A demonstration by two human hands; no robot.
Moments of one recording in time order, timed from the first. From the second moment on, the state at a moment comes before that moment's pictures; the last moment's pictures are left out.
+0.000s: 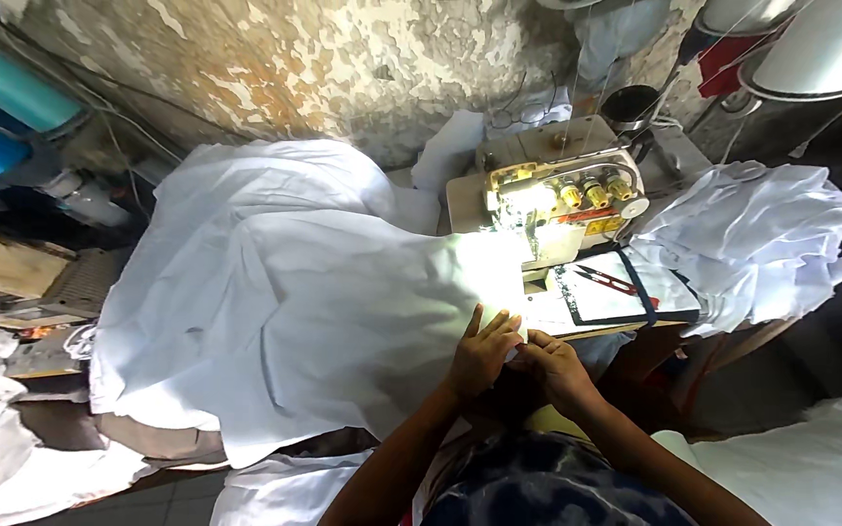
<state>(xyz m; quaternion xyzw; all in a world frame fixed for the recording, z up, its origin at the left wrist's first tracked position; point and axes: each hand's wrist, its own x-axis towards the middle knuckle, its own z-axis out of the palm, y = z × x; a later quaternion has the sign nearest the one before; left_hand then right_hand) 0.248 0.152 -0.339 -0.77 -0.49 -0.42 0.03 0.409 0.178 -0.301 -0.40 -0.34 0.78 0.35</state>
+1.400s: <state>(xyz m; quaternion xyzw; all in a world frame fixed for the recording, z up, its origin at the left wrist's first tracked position) 0.218 0.189 -0.322 -0.81 -0.50 -0.27 0.12 0.376 0.222 -0.310 -0.46 -0.43 0.64 0.43</state>
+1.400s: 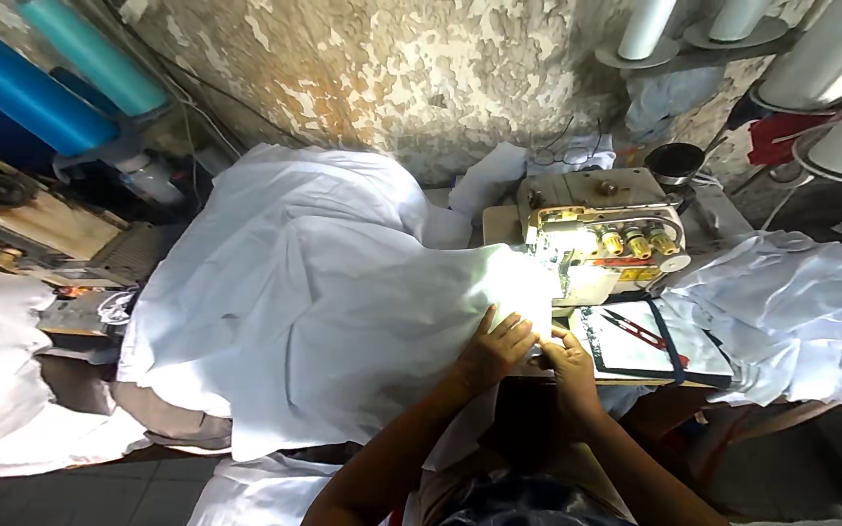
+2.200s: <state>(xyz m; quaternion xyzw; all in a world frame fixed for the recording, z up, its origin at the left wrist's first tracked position) 0.198 0.278 -0.256 -0.71 -0.66 -0.20 -0.15 0.361 0.277 -0.285 -0.54 -0.79 0.22 0.20</state>
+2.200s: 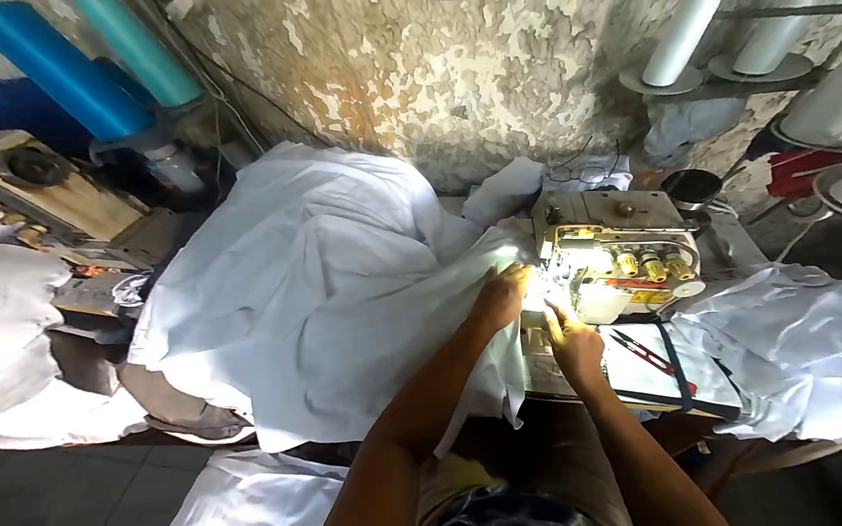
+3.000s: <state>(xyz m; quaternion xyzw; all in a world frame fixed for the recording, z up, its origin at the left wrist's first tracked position) 0.204 0.211 -0.249 -0.72 -0.66 -0.20 -0.12 0.394 0.238 -0.308 -0.34 -0.39 0.78 0.35</state>
